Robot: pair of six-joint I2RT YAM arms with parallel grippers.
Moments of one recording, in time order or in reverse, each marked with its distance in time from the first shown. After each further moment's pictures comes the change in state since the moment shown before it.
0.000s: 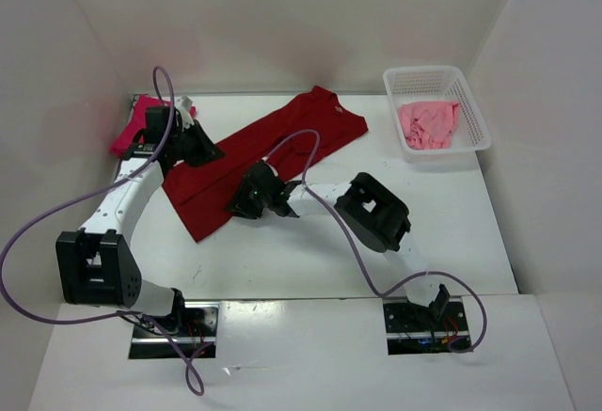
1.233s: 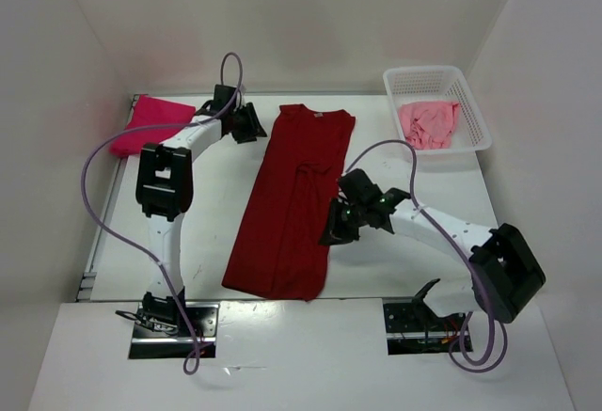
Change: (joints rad) left arm -0.158 0.795 0.592 0.106 -0.111 0.011; right arm -0.258 -0.882 -0.676 -0.571 -0.207 -0.377
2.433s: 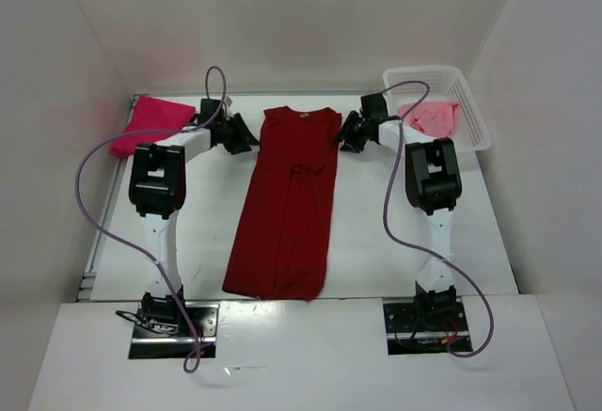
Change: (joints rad) left arm 0.070 0.040 -0.127 0.165 0.143 -0.102; right arm -0.475 0.893 0.849 0.209 0.039 -0.106
